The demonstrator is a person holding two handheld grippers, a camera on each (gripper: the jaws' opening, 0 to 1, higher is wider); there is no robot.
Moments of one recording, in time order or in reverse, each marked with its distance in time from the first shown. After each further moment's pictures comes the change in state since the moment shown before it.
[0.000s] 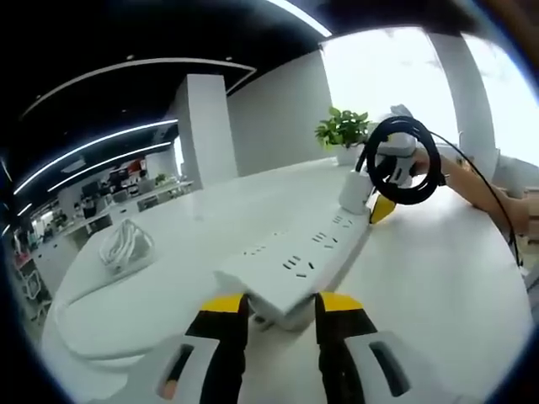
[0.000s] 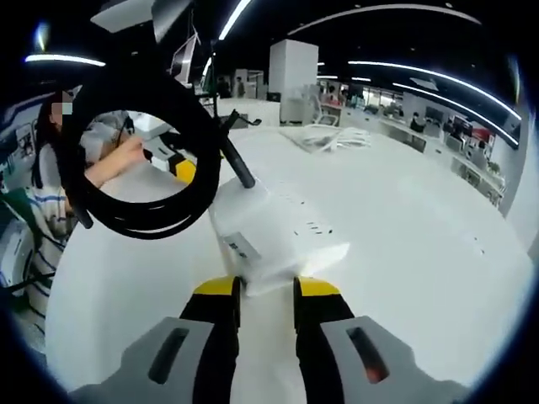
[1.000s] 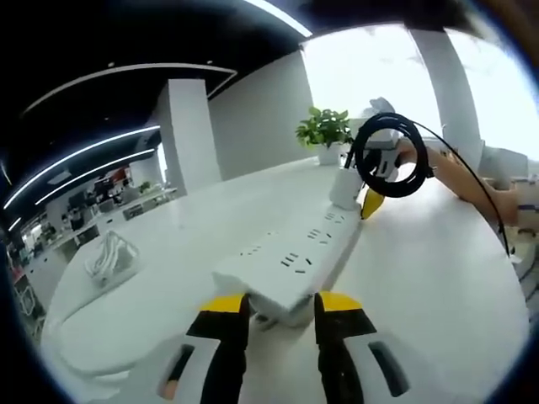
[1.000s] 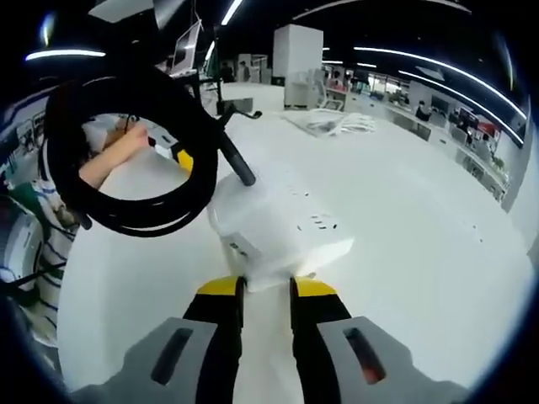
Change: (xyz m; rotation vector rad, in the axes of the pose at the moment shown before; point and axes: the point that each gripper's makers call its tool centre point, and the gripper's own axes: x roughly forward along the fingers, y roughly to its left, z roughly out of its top) left arm 0.003 -0.021 0.002 0.055 -0.002 -0.071; right arm -0.017 0.006 -0.016 0.020 0.082 0.031
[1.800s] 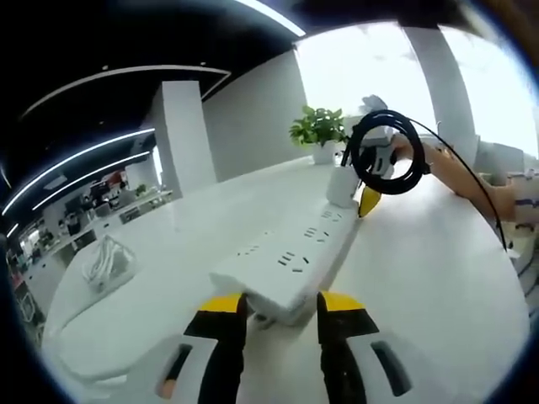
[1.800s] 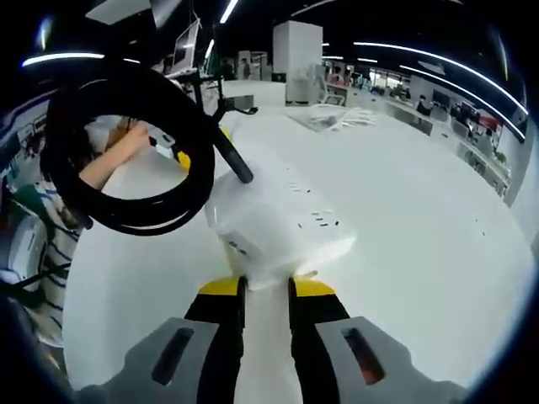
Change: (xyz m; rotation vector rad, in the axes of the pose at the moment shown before) left arm 0.003 0.000 0.003 0.022 0.002 -0.019; right arm -0.004 0.006 -0.005 0.013 0.016 0.014
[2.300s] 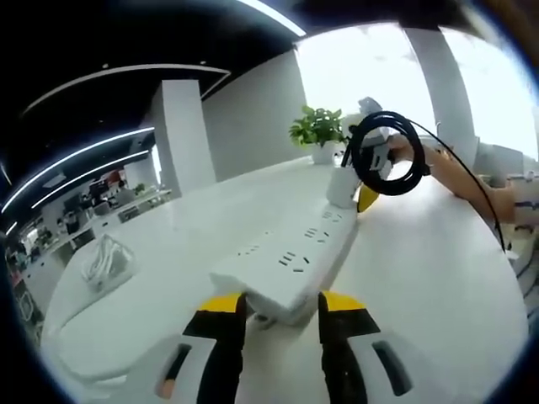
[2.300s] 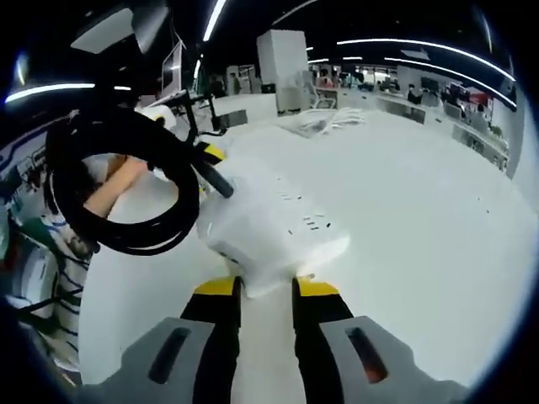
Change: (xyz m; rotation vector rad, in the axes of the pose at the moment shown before) left arm 0.000 0.001 0.000 -0.007 0.001 -0.008; right arm -0.006 -0.006 0.009 0.136 -0.090 0.026
